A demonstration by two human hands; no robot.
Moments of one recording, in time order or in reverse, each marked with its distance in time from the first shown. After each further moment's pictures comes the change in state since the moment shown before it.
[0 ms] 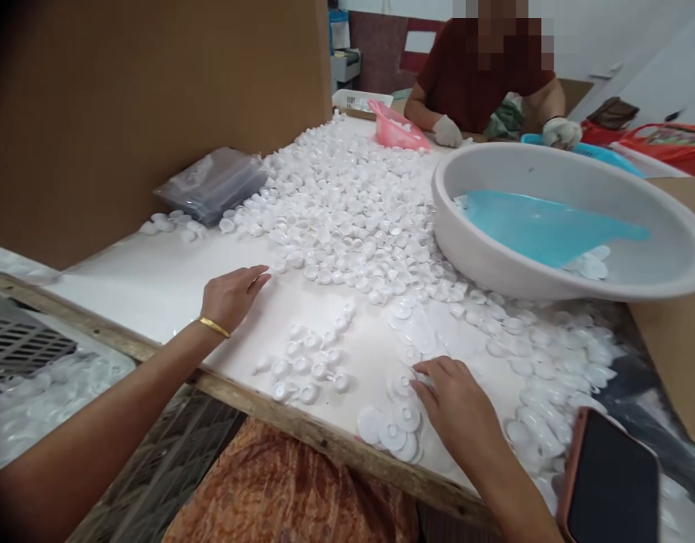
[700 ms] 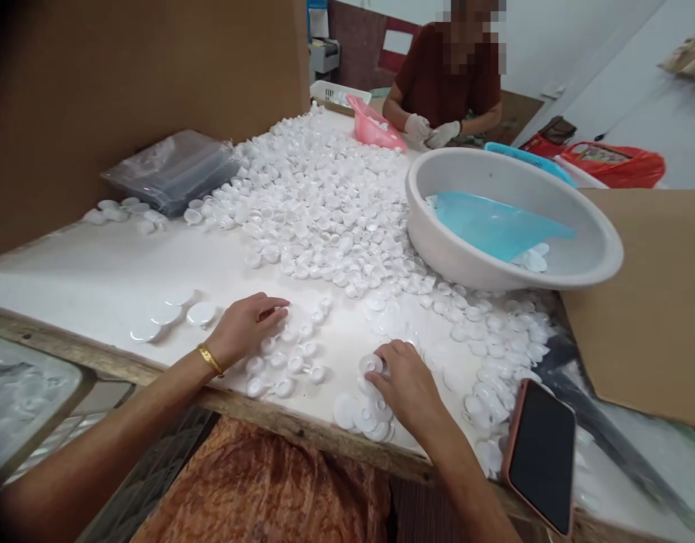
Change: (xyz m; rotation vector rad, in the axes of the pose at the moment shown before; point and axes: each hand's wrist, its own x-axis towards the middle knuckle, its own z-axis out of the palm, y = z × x) left_hand -0.031 0.059 -0.001 -0.469 -0.301 0.083; right_hand 0.015 -0.030 -0.003 0.056 -0.131 0.067
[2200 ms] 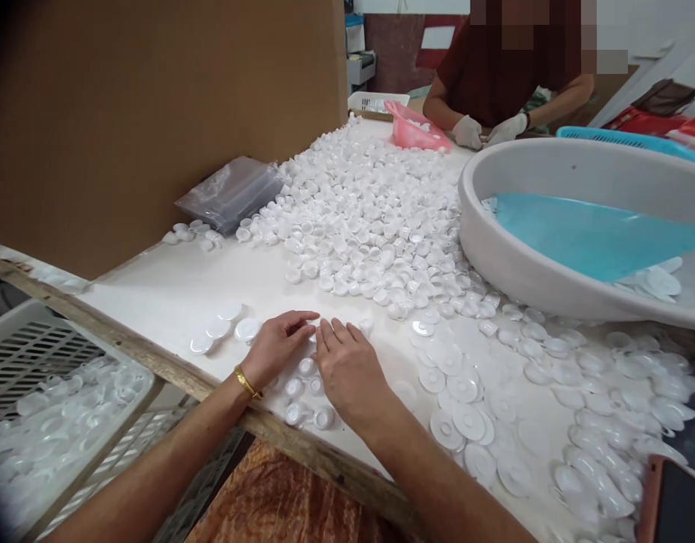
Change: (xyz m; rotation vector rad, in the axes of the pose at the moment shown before) left_hand -0.005 -0.003 0.003 -0.438 0.114 -0.227; right_hand 0.075 -0.105 0.045 -0.235 0.255 -0.652
